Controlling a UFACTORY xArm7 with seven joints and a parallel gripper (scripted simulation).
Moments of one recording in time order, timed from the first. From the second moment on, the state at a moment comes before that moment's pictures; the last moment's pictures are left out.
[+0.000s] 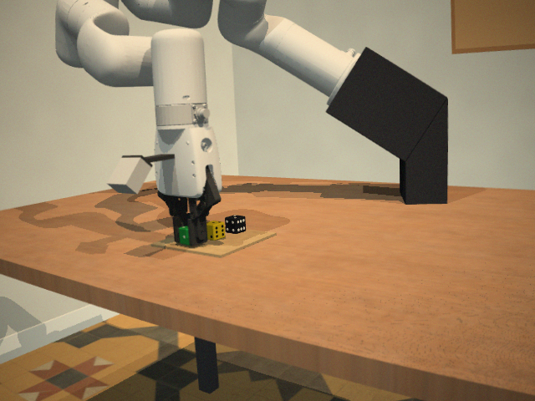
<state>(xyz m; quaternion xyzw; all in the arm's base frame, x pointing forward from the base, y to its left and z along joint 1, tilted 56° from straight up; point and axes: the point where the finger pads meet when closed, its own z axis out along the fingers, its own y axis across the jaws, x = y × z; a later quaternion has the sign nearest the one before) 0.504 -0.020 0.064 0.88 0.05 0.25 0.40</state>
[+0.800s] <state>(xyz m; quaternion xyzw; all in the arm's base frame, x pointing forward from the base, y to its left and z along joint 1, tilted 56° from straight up) 0.505 -0.022 0.062 0.88 0.05 0.25 0.40</state>
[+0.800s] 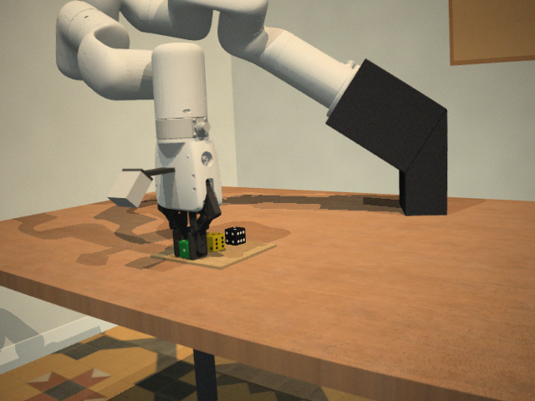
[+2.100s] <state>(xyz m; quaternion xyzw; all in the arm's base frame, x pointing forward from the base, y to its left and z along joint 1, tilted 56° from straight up) 0.505 -0.021 0.062 0.88 0.05 0.25 0.40</state>
